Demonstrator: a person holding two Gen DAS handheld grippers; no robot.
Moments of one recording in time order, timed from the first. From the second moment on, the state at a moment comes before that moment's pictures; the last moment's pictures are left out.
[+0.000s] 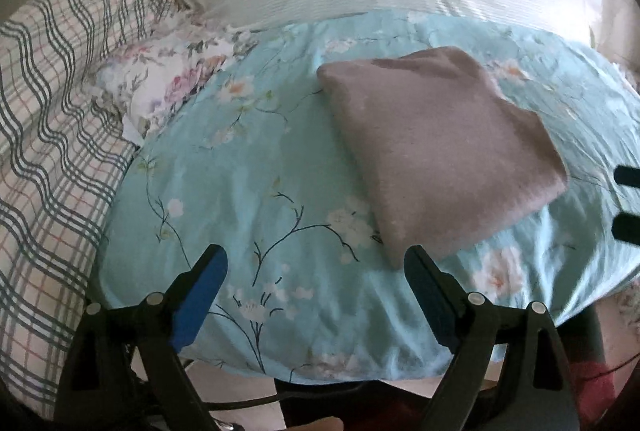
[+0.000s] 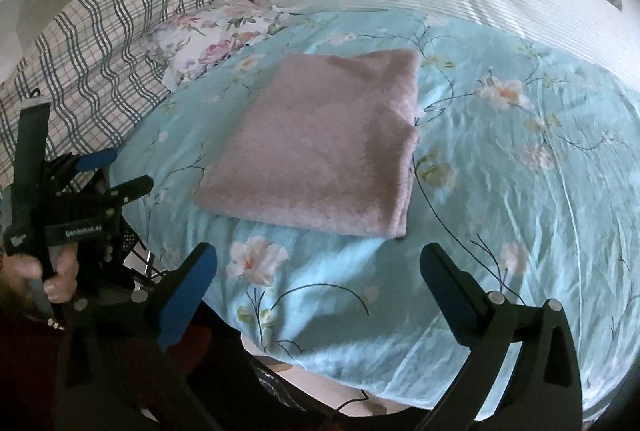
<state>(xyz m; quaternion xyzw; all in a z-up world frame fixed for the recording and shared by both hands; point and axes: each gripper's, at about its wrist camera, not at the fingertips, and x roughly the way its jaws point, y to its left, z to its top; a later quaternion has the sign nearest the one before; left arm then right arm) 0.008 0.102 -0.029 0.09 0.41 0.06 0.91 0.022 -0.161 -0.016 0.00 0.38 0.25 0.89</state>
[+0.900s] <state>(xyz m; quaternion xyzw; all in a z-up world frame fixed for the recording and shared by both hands) 0.053 0.098 -0.035 0.09 0.43 0.06 0.90 0.086 -0.140 -0.023 -0.01 0.42 0.26 0.87</state>
